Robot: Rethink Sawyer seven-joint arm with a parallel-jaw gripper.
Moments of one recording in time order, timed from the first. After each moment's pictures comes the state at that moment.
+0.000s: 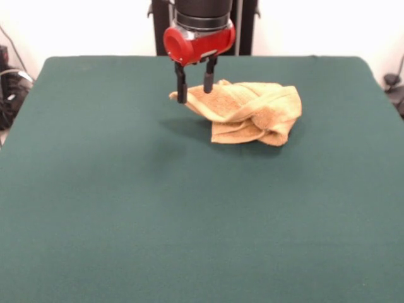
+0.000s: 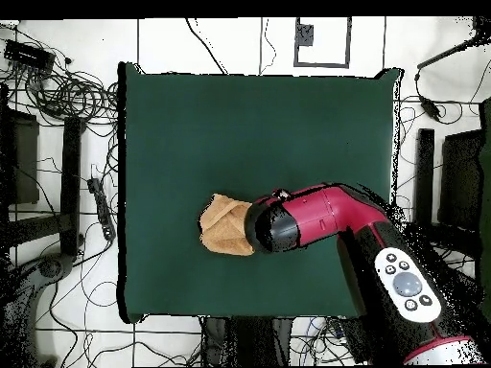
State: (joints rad) arm -0.59 -0.73 0.54 1.79 -0.75 0.65 1.39
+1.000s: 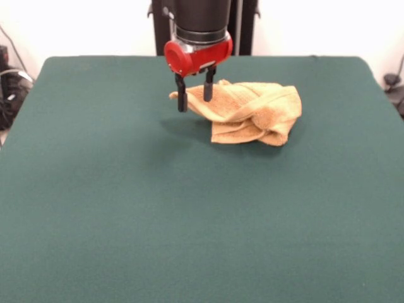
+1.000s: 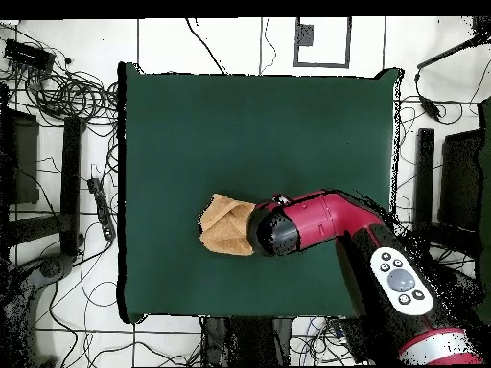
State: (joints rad) arm -0.57 -0.68 0.49 1.79 -0.76 0.58 1.39
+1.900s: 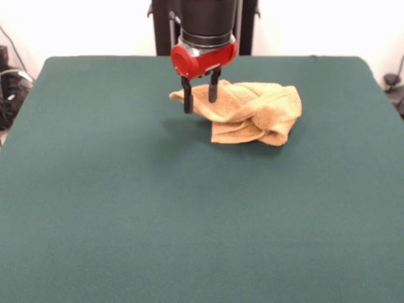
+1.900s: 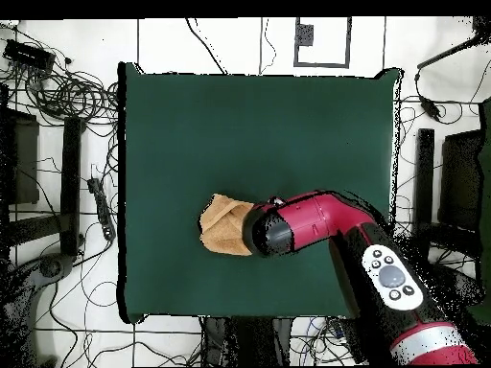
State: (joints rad) arm -0.54 -0.66 0.47 1.79 -0.76 0.58 1.39
